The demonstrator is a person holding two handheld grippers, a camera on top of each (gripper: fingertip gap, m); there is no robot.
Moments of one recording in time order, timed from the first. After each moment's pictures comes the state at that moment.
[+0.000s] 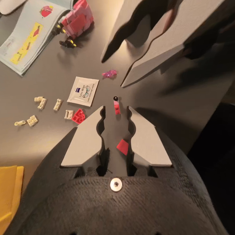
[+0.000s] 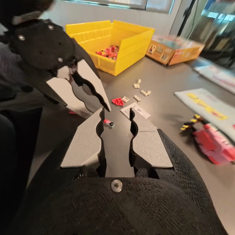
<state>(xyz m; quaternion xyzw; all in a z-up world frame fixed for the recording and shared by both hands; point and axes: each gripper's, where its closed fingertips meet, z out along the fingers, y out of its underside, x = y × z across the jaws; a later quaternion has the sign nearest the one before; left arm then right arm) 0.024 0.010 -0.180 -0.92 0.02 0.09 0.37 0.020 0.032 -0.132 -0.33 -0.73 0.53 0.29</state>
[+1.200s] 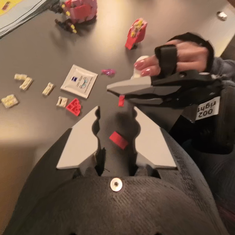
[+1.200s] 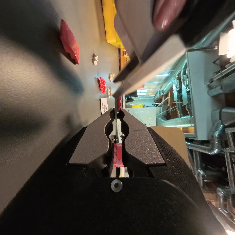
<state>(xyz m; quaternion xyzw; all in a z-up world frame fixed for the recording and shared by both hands) 0.026 -0.003 -0.158 -0.93 -0.08 -0.05 0.37 0.003 0.018 -0.155 0.01 -0.74 0.08 0.66</state>
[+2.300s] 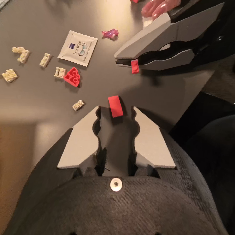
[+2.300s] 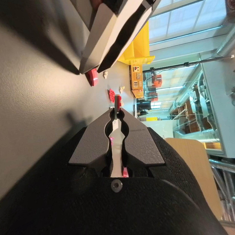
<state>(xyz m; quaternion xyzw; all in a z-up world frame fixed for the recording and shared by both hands) 0.028 -0.046 -0.195 -0.94 -0.04 0.02 0.34 0.015 0.004 -0.163 0.03 -0.77 0.16 0.61</state>
